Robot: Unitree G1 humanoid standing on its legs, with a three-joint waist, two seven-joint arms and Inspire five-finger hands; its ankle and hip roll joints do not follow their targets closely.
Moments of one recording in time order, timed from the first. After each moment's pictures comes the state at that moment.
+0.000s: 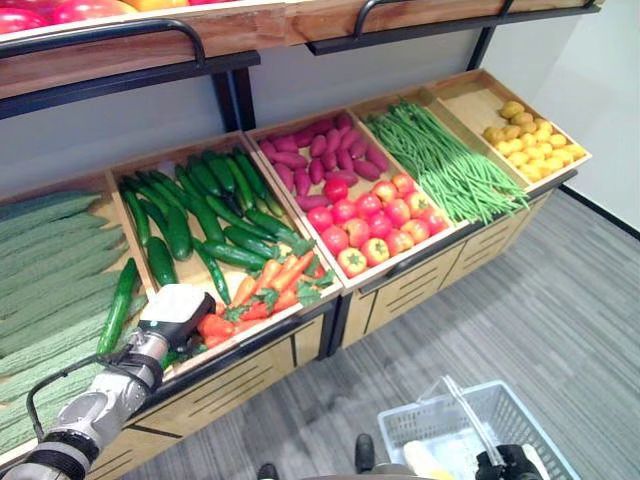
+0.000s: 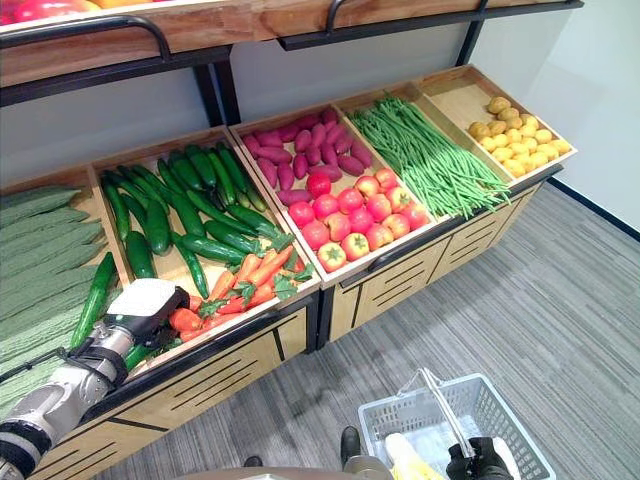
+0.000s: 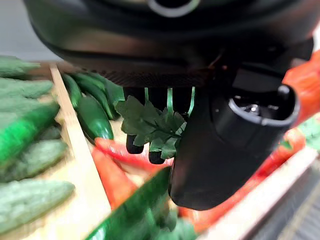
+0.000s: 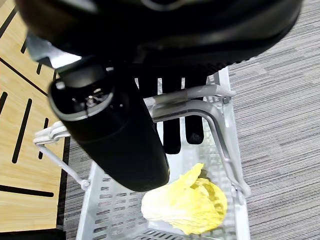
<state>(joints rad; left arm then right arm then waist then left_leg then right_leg) -0.02 0.82 -0.25 0.37 0.73 -0.16 0.28 0.09 -0.39 0.07 1.21 -0.08 -0.12 -0.22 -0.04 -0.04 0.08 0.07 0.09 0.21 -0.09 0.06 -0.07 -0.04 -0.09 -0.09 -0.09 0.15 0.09</state>
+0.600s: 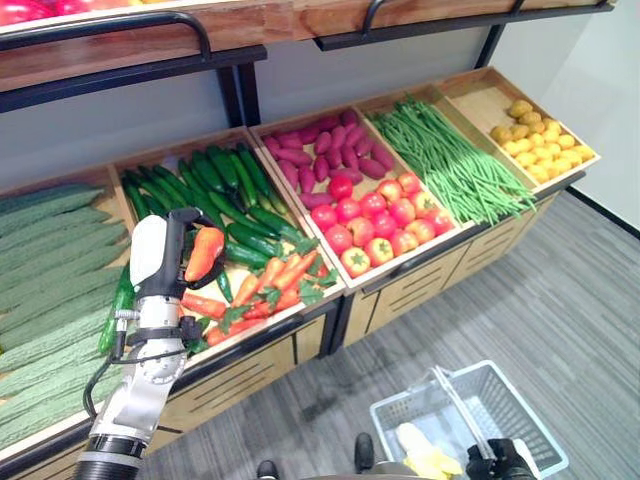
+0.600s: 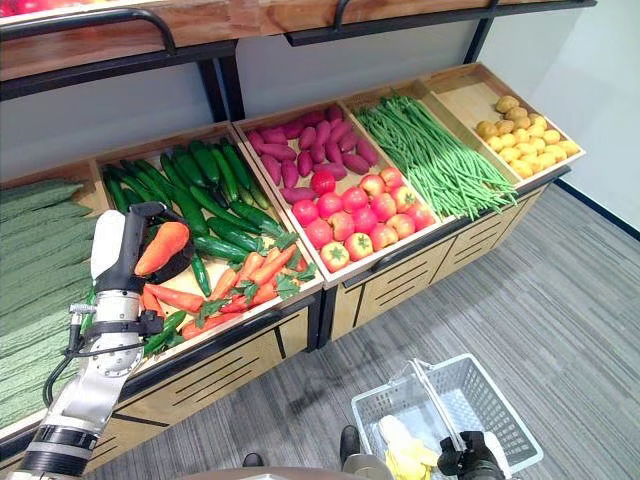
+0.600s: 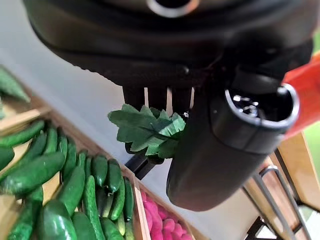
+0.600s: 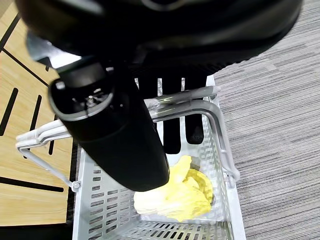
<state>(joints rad) 0.00 0.53 -0.01 0.03 0.31 -0.20 0.43 0.07 -0.35 0.07 1.20 -0.08 -0.12 -0.24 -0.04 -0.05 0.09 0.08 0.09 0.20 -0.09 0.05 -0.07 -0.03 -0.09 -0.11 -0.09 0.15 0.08</state>
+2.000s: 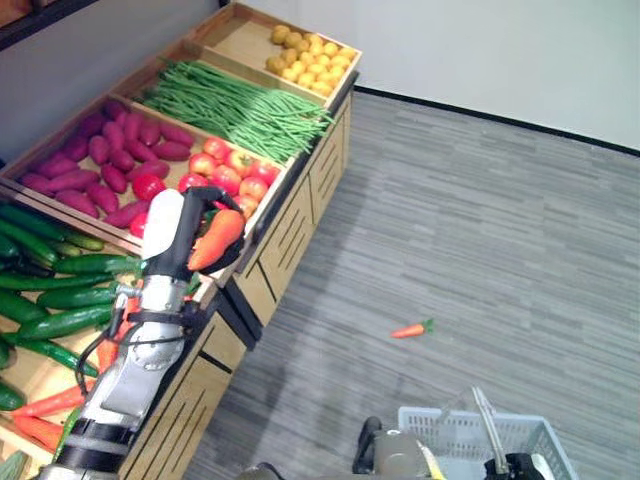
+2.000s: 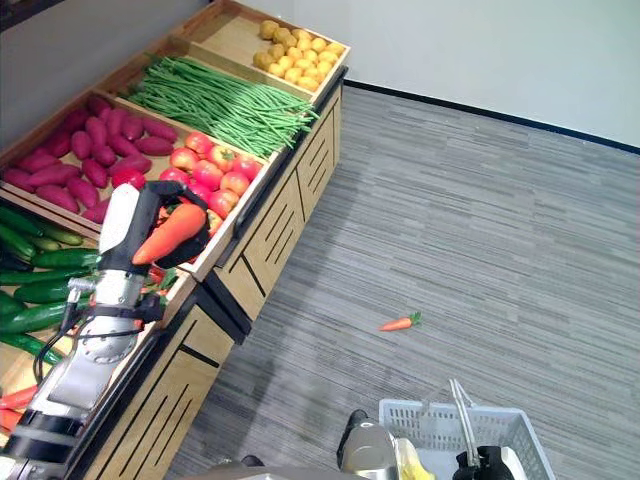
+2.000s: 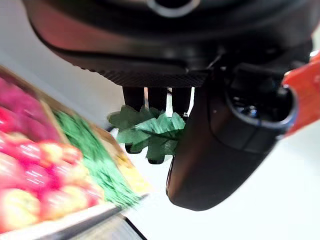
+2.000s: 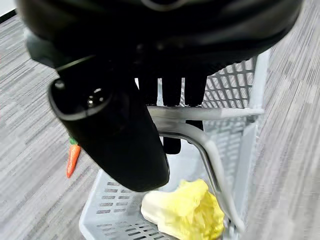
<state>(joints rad) -0.08 0.62 -0.09 -0.03 0.27 -0.23 0.35 0.13 -0.37 0.03 1.18 -0.08 -0.11 -0.27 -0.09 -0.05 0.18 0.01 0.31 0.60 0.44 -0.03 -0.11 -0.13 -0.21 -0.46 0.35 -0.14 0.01</state>
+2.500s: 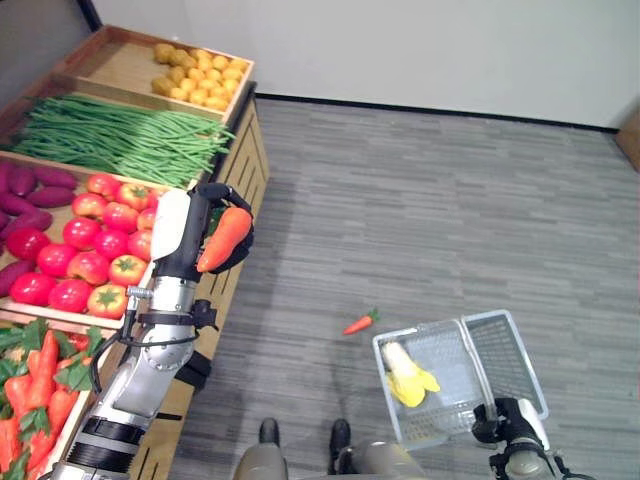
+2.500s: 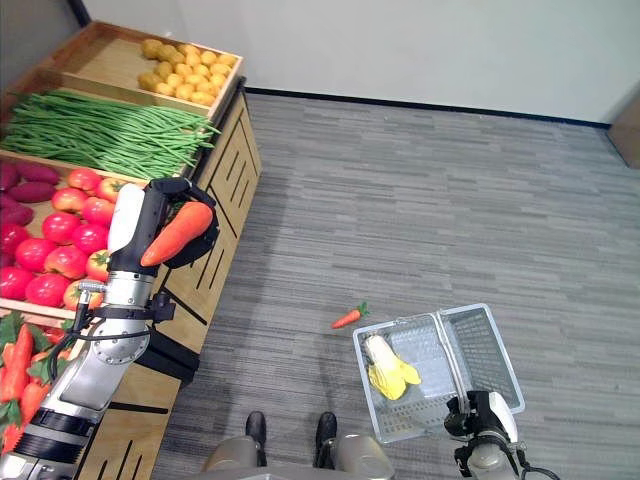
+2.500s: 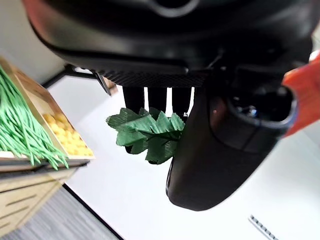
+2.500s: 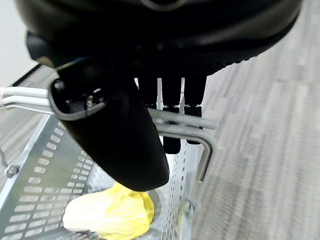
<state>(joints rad) -0.08 0.61 -0.11 -0.06 0.30 -0.24 0.40 0.01 -0.41 0.11 1.13 -0.07 -0.16 -0.31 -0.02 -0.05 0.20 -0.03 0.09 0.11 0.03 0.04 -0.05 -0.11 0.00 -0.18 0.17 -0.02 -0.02</state>
